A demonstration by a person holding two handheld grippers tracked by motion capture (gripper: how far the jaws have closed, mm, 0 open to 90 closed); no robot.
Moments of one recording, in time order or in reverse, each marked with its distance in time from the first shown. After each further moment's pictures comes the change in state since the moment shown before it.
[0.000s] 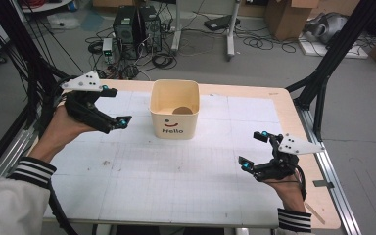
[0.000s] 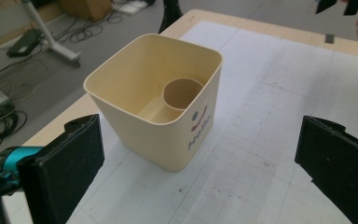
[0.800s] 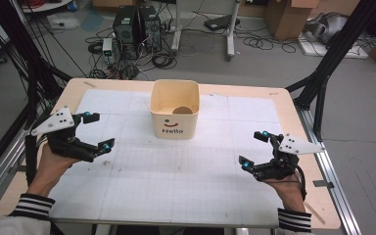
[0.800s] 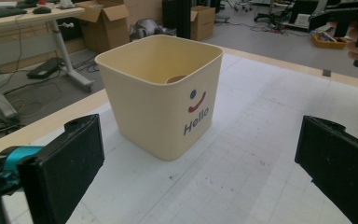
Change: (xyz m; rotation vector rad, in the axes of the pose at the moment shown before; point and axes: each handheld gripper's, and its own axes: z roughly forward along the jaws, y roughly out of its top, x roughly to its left) left arm -0.021 -0.099 -0.025 -0.229 0.066 -0.106; right arm -0.001 -0.001 -0.001 0.001 -0.012 0.003
